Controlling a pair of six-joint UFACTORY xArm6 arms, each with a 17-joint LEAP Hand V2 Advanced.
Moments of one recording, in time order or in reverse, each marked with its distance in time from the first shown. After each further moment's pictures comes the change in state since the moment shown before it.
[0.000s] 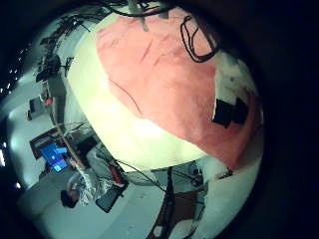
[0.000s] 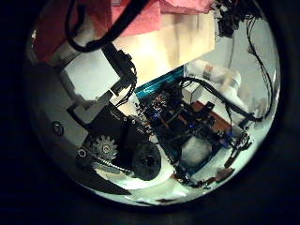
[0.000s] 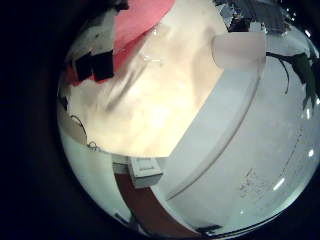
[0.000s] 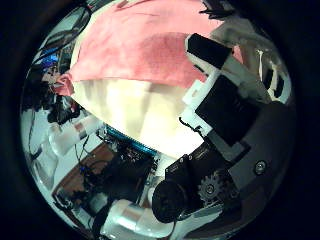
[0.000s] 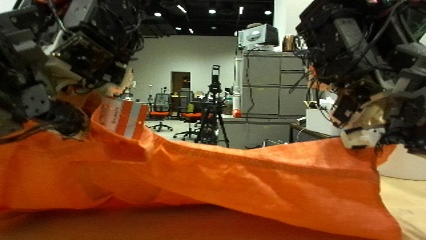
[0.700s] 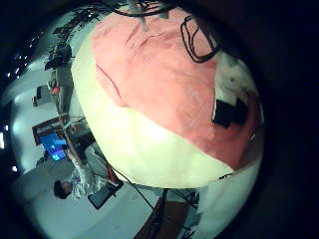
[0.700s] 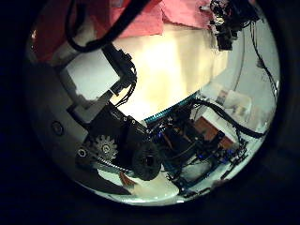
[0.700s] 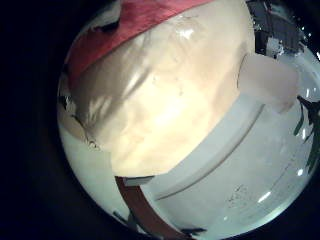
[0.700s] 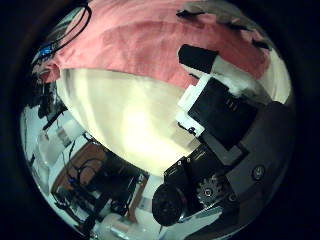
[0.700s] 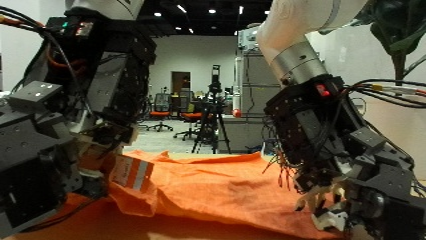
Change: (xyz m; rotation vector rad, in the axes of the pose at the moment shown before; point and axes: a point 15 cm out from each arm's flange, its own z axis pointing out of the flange) left arm -0.015 -0.067 0.064 0.051 -0.048 -0.156; right arm -0.020 -0.088 0.112 -0.137 0.023 -0.110
